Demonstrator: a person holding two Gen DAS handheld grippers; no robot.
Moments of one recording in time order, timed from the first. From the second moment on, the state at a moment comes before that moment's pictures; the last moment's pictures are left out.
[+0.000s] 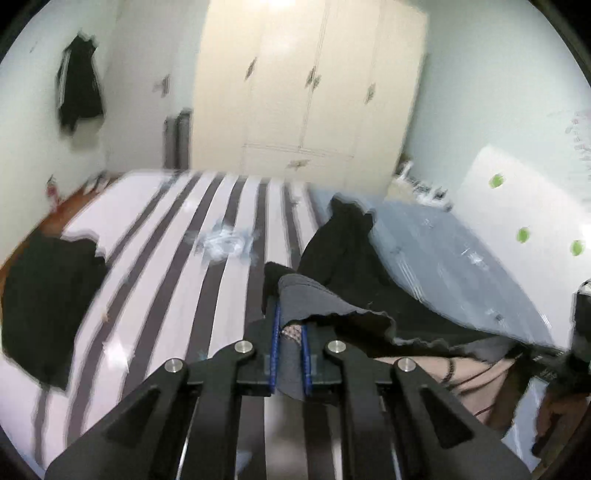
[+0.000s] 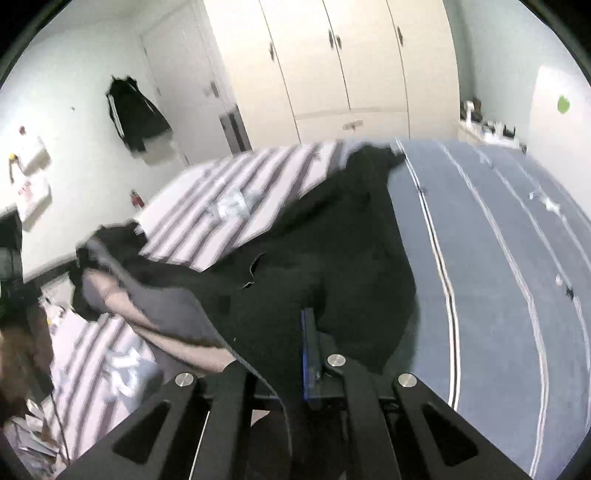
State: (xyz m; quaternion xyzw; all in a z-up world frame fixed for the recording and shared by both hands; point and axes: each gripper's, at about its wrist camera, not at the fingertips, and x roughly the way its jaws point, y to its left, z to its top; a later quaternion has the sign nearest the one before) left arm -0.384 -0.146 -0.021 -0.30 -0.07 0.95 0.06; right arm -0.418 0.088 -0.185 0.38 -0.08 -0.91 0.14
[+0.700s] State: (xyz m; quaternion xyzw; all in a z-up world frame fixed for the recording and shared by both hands) left arm -0.316 -0.103 -0.233 -0.52 0.06 0.85 0.04; right arm -0.315 0.132 -0.335 0.52 -0.09 -0.85 0.01
